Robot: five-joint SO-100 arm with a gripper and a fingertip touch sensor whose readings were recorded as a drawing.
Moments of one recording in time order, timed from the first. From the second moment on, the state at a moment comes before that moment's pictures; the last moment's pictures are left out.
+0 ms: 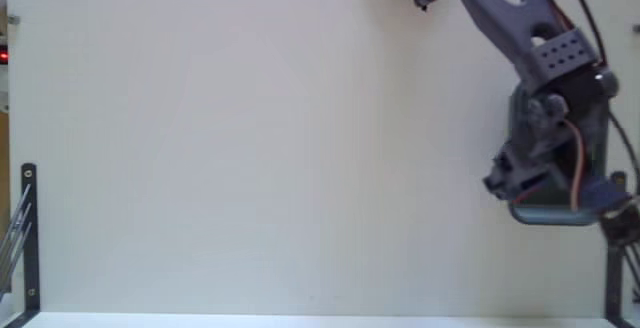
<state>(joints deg) -28.1 97.0 74.0 80.9 -0.3</state>
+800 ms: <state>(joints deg) -35.5 91.8 68.6 80.9 -0.2</state>
